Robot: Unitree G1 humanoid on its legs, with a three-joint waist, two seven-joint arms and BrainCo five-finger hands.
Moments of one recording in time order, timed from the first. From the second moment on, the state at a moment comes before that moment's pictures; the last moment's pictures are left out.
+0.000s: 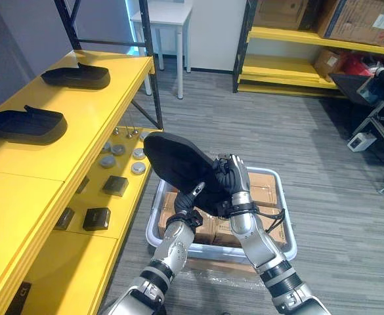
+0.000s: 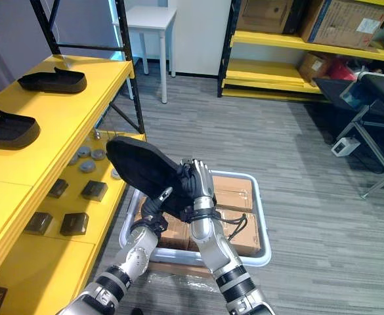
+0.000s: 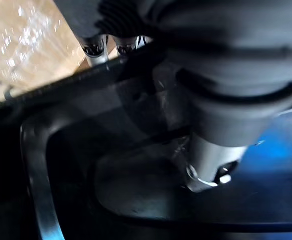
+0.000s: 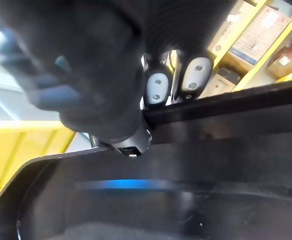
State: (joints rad) left arm -0.50 -0.01 -0.32 0.60 -0.86 -0.22 0.27; right arm -0.46 -0.06 0.34 0.15 -0.51 0.02 -0.43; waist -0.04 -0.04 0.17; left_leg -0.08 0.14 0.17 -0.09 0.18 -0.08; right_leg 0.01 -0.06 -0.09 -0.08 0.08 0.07
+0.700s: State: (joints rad) left arm -0.12 -0.04 -0.04 0.04 -0.81 -0.28 0.24; right arm -0.32 0.06 0.41 0.05 -0.44 -0.13 -0.36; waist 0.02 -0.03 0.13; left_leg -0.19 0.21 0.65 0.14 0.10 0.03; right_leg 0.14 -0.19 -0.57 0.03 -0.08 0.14
